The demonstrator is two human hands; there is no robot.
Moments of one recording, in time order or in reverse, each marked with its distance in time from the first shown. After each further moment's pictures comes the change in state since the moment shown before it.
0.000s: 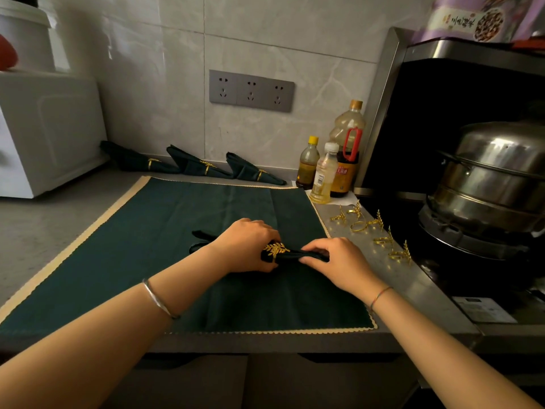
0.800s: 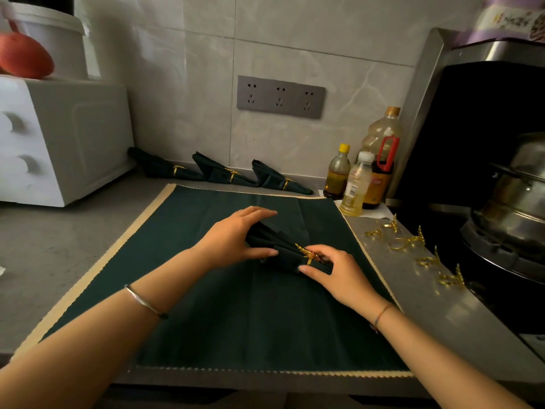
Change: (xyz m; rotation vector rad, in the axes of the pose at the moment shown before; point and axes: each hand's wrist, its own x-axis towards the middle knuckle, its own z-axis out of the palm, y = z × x) left_hand -0.030 -0.081 0.007 -0.439 0.181 -0.191; right_hand 0.035 -0.029 0.046 0.314 0.005 0.102
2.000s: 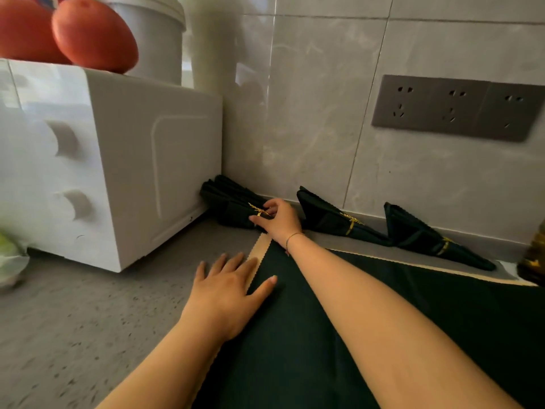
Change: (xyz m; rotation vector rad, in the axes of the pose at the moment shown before) left_hand 0.002 -0.250 -0.044 0.299 -0.121 -0.734; right_hand 0.405 -0.150 0.298 0.307 -0.045 -0.114
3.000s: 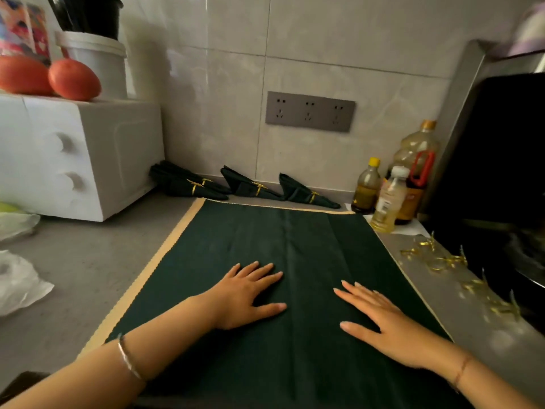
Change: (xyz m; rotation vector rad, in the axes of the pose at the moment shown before) left_hand -0.168 0.117 0.002 0.061 -0.284 0.596; right_hand -0.423 0.005 -0.297 -0.619 -0.487 0.153
